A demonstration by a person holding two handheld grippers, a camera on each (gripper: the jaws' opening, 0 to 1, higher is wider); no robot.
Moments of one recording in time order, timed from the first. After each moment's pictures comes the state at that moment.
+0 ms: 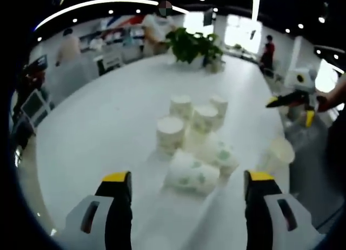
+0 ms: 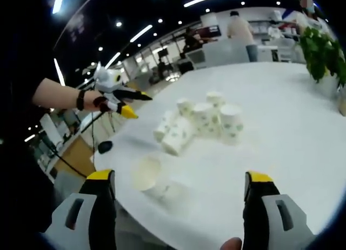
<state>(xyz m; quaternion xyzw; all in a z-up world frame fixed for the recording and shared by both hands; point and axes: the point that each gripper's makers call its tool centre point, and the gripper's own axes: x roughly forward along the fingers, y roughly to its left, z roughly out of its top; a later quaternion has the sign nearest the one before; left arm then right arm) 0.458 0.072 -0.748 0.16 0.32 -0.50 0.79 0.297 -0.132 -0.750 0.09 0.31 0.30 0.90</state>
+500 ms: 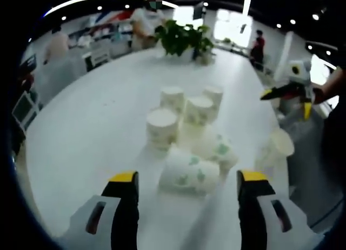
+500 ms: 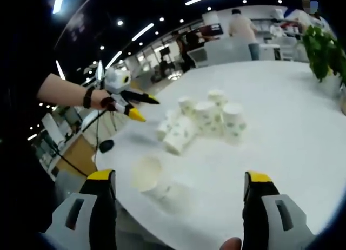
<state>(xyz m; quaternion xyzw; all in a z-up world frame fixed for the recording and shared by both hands) 0.456 0.060 -0.771 0.16 0.34 -0.53 0.76 0.298 -0.131 -0.753 0.10 0.32 0.31 0.89</state>
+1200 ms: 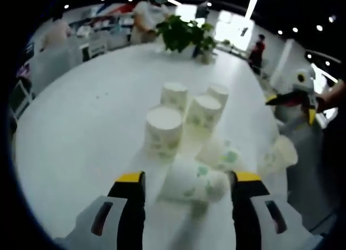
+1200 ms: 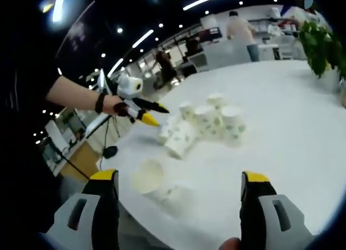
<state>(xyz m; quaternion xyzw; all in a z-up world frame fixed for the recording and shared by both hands) 0.464 0.044 -0.783 0.13 0.37 -0.55 0.74 0.299 -0.133 -0.747 0.13 0.30 0.32 0.89</state>
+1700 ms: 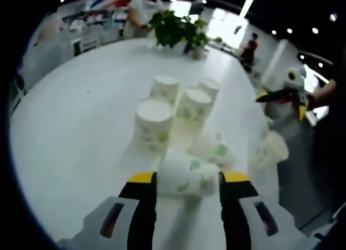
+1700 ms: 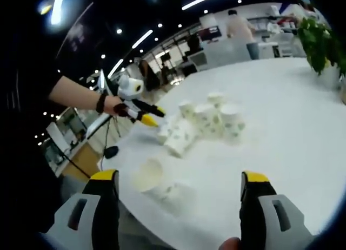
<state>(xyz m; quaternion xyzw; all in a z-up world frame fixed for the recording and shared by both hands) 0.450 0.045 -0.785 0.12 0.39 -0.57 0.71 0.296 -0.139 -0.750 0.13 0.30 0.32 0.89</state>
